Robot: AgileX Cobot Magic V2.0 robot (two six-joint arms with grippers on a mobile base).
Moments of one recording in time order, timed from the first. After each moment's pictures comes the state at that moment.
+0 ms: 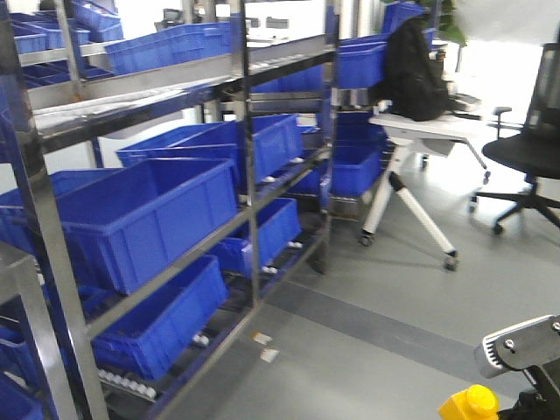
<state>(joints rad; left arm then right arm) -0.31 0.47 -0.64 -0.33 0.72 0.29 0.32 1.02 -0.70 0.02 0.58 -0.05</state>
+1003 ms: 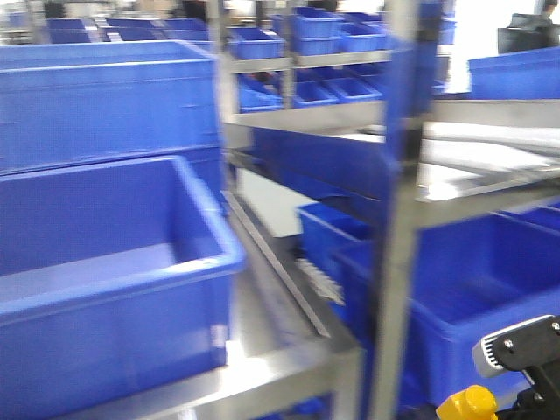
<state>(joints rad) -0.31 0.47 -0.64 -0.33 0.72 0.29 0.32 1.02 -0.70 0.02 0.58 -0.05</state>
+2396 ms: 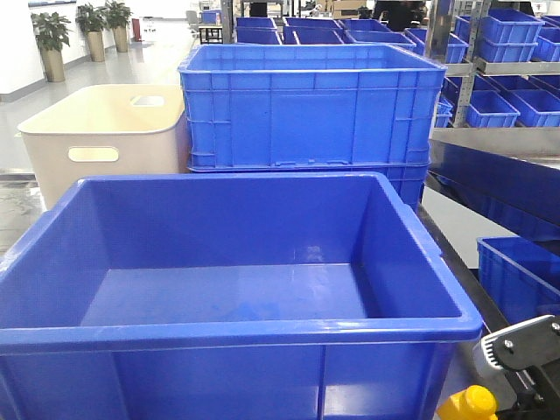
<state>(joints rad) -0.31 0.47 -0.64 -0.33 0.72 0.29 0.32 1.02 -0.70 0.02 0.58 -0.05</state>
